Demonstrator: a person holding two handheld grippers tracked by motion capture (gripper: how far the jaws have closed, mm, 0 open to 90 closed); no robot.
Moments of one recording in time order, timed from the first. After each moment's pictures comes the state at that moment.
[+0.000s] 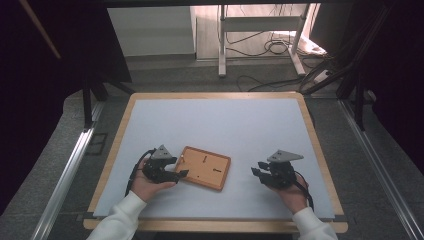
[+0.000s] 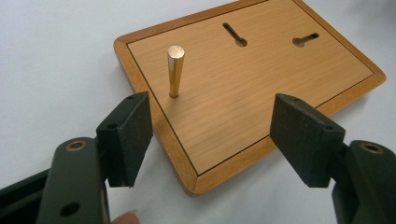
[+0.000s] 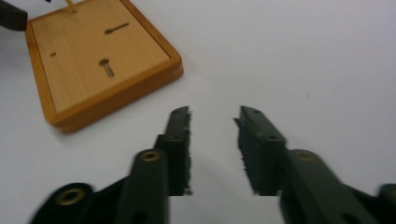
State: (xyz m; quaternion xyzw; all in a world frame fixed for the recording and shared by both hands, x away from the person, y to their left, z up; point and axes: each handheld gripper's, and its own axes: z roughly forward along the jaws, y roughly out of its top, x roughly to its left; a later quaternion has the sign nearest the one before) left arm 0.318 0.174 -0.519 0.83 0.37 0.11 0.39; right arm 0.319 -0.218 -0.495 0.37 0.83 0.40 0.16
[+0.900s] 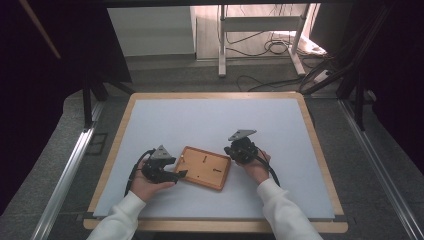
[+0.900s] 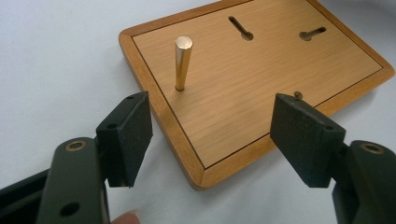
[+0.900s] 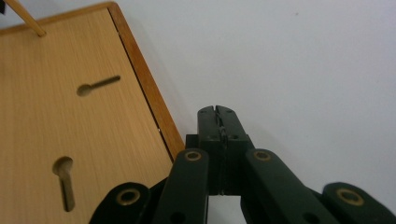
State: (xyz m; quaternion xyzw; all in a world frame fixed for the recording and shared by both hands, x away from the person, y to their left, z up) left arm 0.318 0.178 -0.521 0.83 0.37 0.11 0.39; right arm 0.400 -0.122 -0.511 0.31 0.87 0.36 0.15
